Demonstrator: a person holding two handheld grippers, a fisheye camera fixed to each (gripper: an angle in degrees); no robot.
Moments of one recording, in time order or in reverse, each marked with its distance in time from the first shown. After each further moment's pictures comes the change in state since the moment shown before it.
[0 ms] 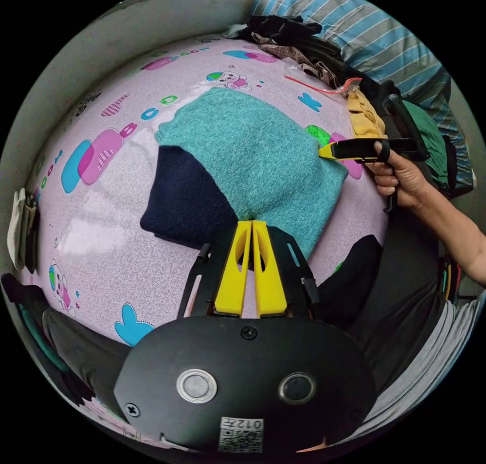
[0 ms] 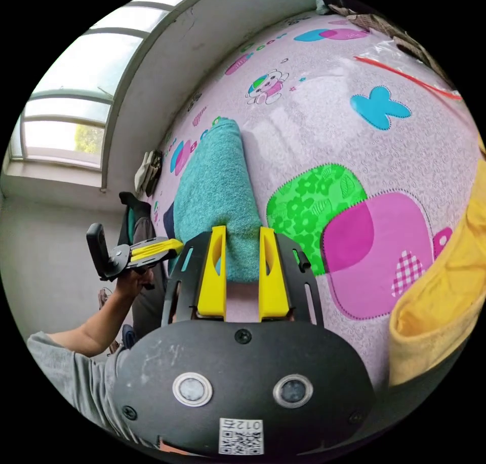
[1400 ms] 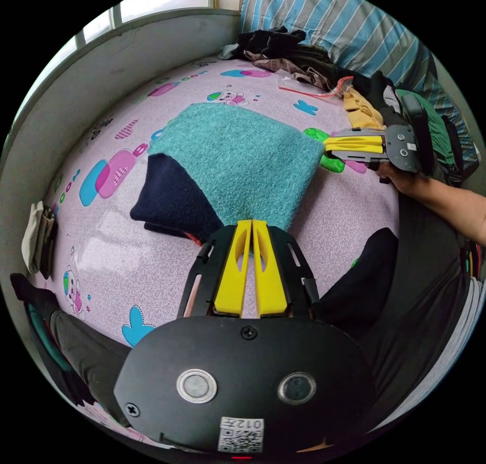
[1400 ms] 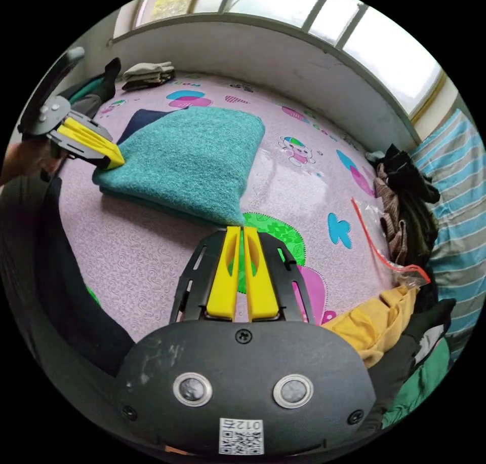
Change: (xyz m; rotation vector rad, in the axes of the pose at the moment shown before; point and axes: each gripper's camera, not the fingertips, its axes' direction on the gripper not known) left arm 0.051 0.050 -0.011 0.126 -0.118 0.066; right arm -0.144 0.090 0.039 0.129 0.765 -0.780
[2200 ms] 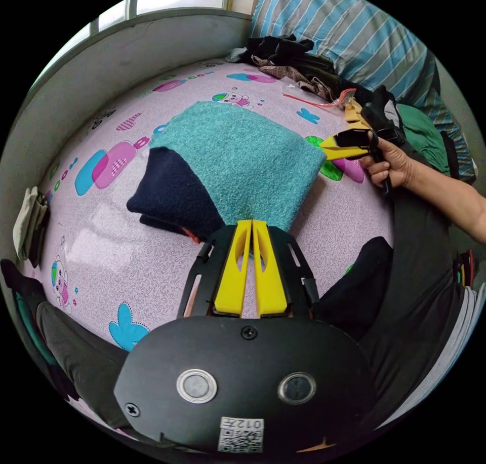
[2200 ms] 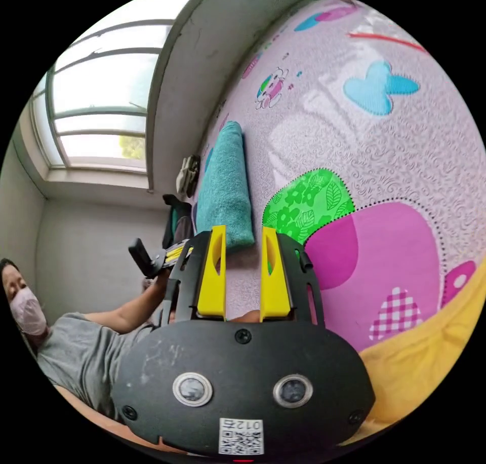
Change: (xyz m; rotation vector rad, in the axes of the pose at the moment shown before) left arm -0.042 0.013 0.011 0.044 0.055 -0.068; right arm 0.272 0.094 0.125 -0.035 -1.103 0.784
